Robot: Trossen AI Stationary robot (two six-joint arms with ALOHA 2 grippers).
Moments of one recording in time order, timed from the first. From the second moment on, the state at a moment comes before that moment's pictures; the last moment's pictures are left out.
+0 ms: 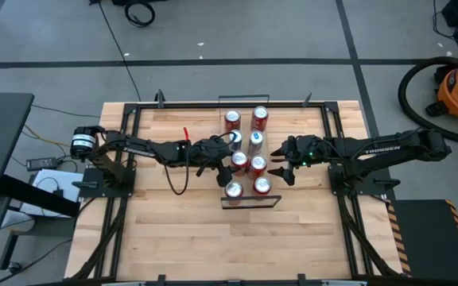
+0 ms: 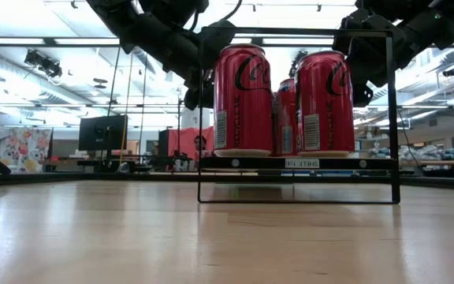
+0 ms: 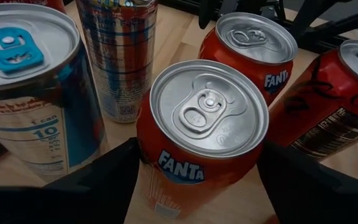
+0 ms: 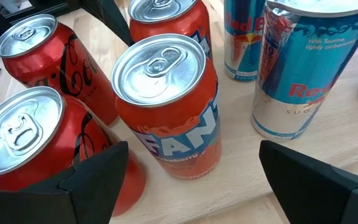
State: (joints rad) left arm 0.04 1.62 0.96 0.14 -0.13 -0.27; right arm -0.06 0.96 0.53 -0.15 0.03 0.28
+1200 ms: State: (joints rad) left arm 0.04 1.56 0.95 0.01 -0.08 -0.27; right arm -0.07 0.96 0.53 -0.13 -0.02 0.25
